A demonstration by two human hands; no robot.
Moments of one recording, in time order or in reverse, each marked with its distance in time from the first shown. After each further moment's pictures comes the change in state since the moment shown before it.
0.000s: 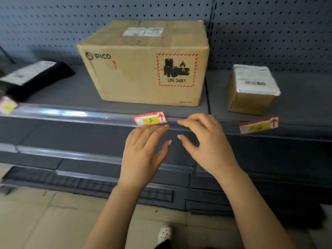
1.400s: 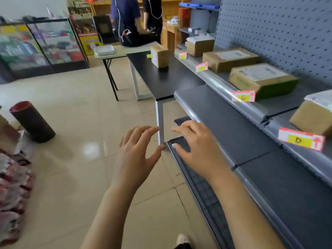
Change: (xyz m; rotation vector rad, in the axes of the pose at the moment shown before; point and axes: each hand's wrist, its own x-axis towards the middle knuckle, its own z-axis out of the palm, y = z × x) left_hand -0.259 -0.507 -0.467 0.691 0.223 -0.933; right_hand 0.208 -0.661 0.449 0.540 -0.458 -0.779
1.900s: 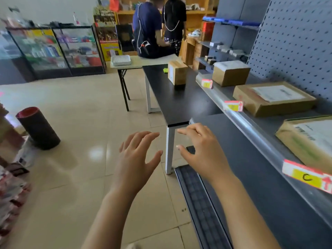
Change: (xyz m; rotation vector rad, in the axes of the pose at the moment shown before) left_hand 0.175 -0.107 0.088 0.070 0.053 -0.106; right_hand 0.218 0.093 0.079 0.097 -0.002 -0.047
